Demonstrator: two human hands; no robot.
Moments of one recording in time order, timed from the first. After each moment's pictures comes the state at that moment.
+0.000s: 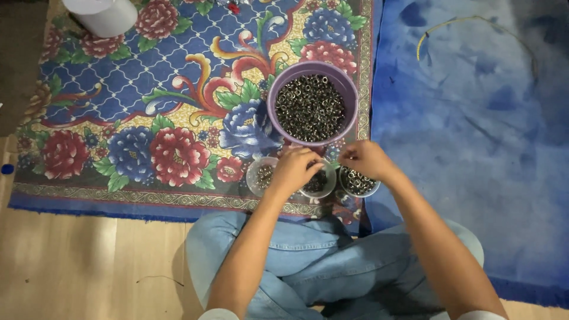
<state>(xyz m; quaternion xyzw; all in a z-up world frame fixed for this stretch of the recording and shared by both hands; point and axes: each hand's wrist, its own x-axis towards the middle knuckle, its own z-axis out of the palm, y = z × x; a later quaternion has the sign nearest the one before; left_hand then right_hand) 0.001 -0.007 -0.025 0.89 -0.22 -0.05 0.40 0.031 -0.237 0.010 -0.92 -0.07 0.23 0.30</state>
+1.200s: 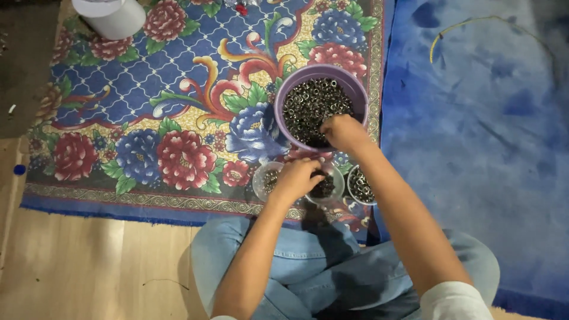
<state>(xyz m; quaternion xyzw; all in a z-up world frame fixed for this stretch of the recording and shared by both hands) 0.010 -0.003 -0.026 0.91 -0.17 -0.22 0.31 0.125 -0.177 -0.063 -0.97 -0.14 0.13 0.16</state>
